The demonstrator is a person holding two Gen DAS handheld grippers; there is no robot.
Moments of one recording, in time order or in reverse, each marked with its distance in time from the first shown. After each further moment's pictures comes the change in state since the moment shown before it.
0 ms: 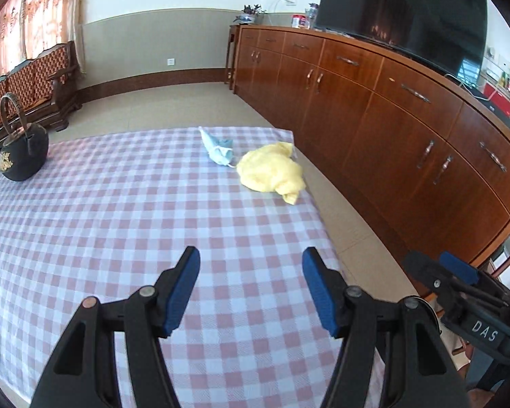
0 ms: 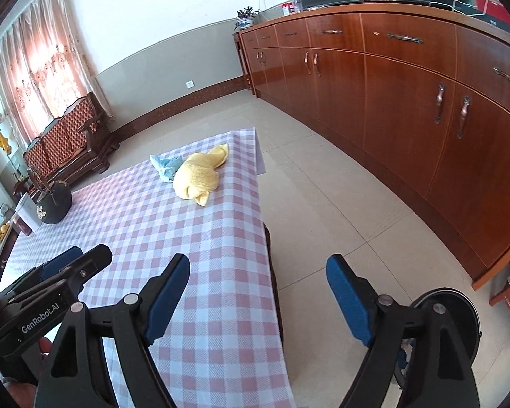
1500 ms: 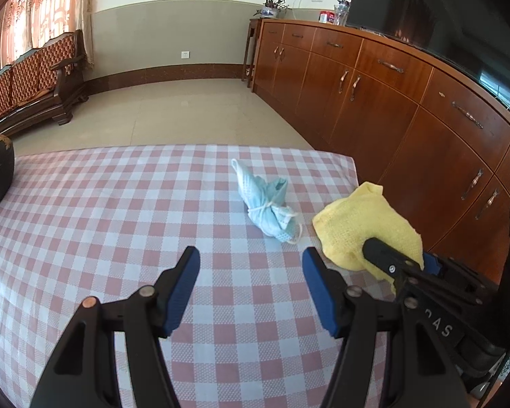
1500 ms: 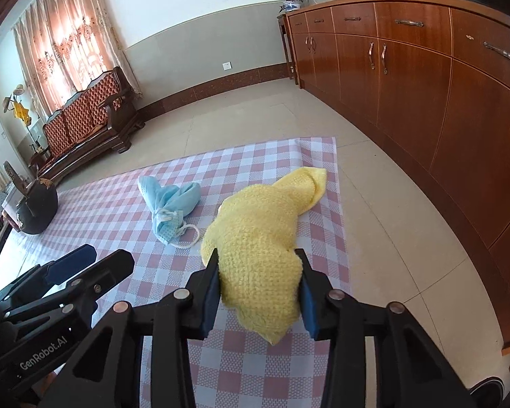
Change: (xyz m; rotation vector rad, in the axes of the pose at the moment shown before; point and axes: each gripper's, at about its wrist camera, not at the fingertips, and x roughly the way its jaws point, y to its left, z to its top) left arm 0.109 0.037 0.070 -0.050 0.009 0.046; right arm 0.205 0.062 0.096 -0.114 0.046 0.112
